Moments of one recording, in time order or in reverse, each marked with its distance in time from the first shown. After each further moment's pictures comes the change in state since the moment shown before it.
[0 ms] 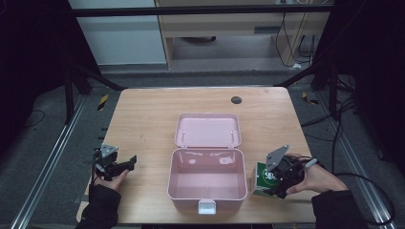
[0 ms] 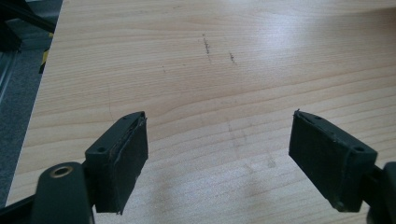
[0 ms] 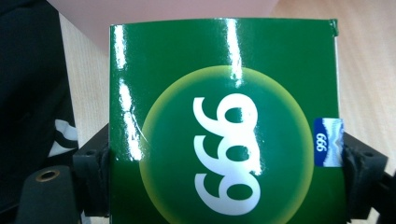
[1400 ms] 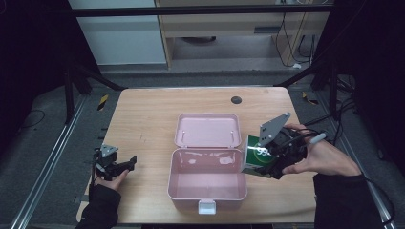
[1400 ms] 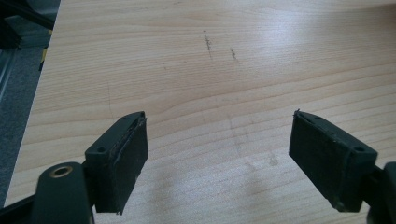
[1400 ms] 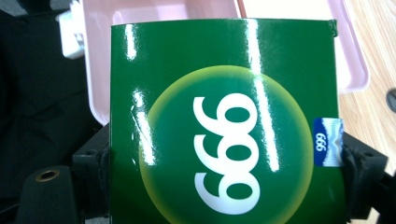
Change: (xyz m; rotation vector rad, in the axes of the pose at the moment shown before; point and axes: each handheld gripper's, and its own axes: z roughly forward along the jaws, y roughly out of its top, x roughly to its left) left arm 0.001 -0.001 0.001 0.010 0.001 0.000; right arm 0.013 0.101 -0.100 -0.061 -0.082 -0.056
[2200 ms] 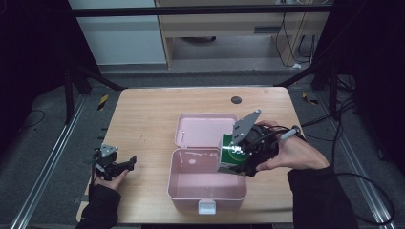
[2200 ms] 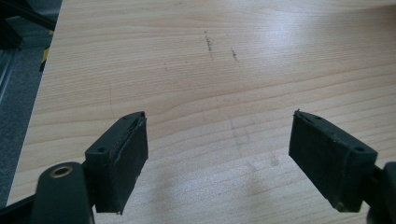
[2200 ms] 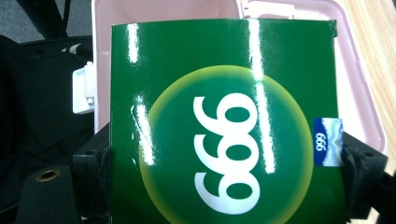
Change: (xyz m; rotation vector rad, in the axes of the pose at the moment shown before) left arm 0.000 0.000 -0.001 -0.002 0.001 -0.001; right arm 0.004 0.048 0.028 -0.049 0.037 -0.055
